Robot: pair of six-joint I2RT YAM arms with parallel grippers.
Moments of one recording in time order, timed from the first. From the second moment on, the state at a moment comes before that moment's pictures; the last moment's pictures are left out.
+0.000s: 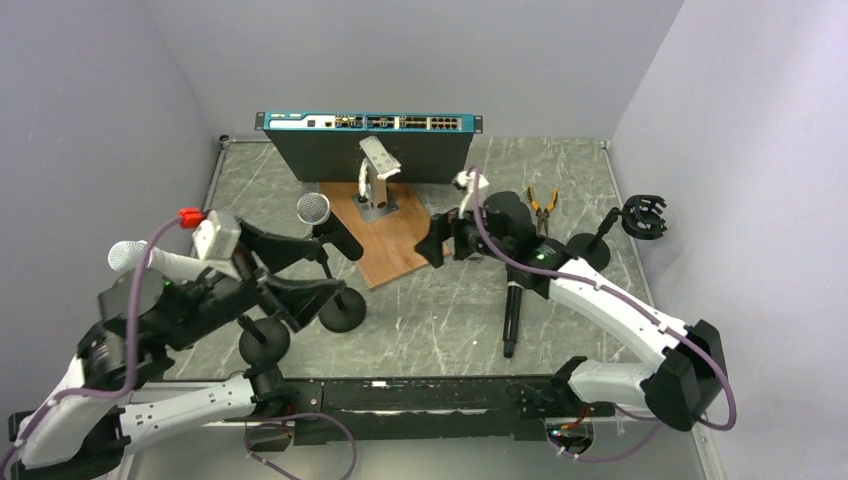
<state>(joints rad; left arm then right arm) -1.09 0.59 1.24 -0.55 -0.13 -0.29 0.66 1.18 0.92 -0.16 -0.17 0.31</state>
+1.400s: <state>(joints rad) -1.09 0.53 1.11 -0.92 -0.34 -0.46 1.13 1.64 1.61 -0.14 0.06 -0.03</state>
